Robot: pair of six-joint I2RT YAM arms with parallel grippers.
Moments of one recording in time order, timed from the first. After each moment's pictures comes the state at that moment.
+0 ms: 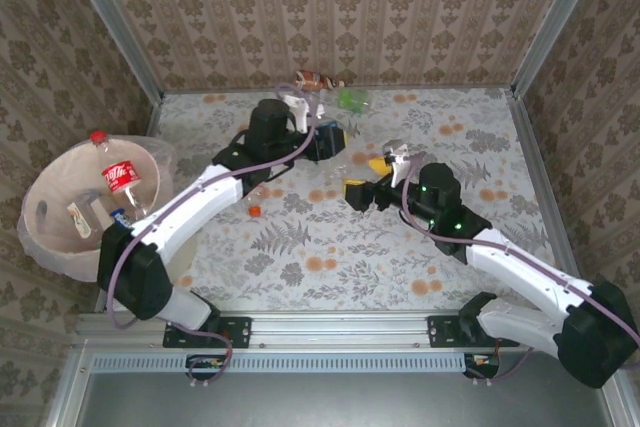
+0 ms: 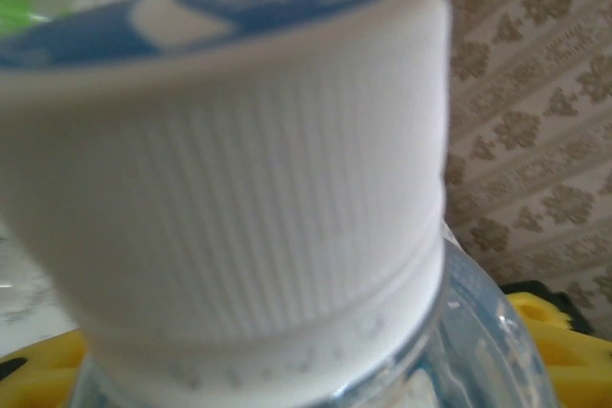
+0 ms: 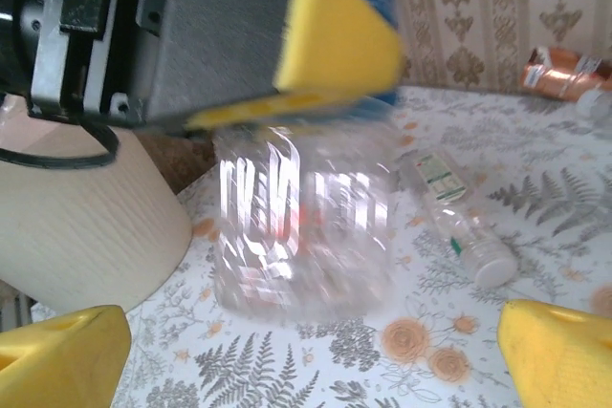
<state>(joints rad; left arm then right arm) -0.64 1.45 1.24 -0.21 0.34 -0.52 0.57 1.04 0.65 0.23 -0.24 0.28</state>
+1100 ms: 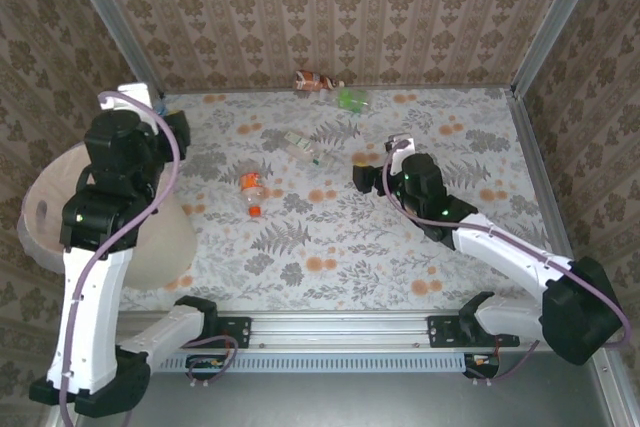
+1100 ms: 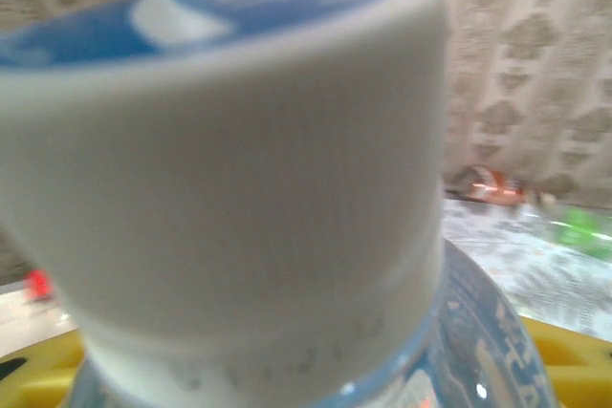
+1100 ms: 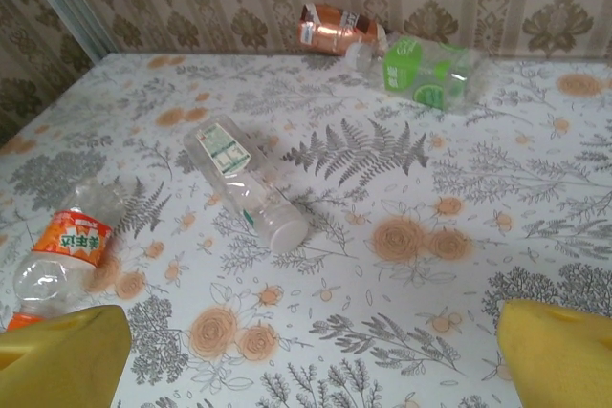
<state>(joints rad) -0.26 0.96 1.55 -0.90 -0.39 -0.11 0.55 1.21 0.73 0.11 0.15 0.27</state>
